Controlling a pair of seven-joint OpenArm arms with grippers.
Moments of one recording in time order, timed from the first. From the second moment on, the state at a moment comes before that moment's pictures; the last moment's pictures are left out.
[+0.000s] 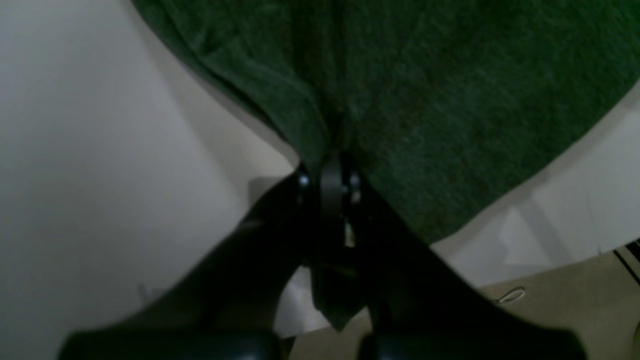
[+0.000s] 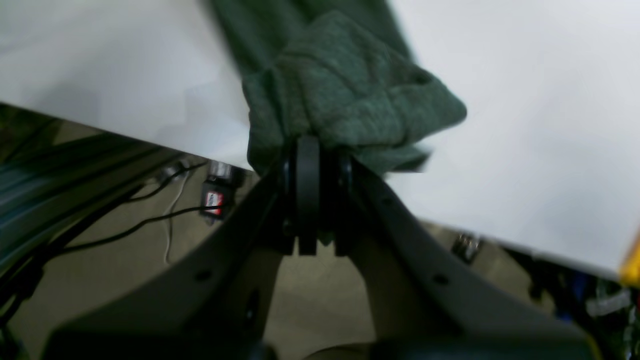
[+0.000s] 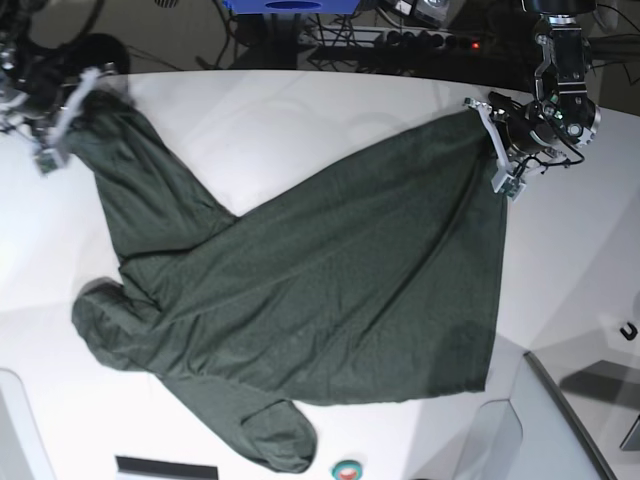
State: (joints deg) left arm 15.0 -16.8 -16.5 82.0 2.0 -37.6 40.8; right arm -27.2 5.1 27.3 112.1 14.9 39.8 -65.5
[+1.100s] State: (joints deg) left arm 13.7 -16.8 -16.7 82.1 2.0 -37.6 40.6; right arm 13.4 12.5 14.7 56.0 13.6 40.1 -54.1
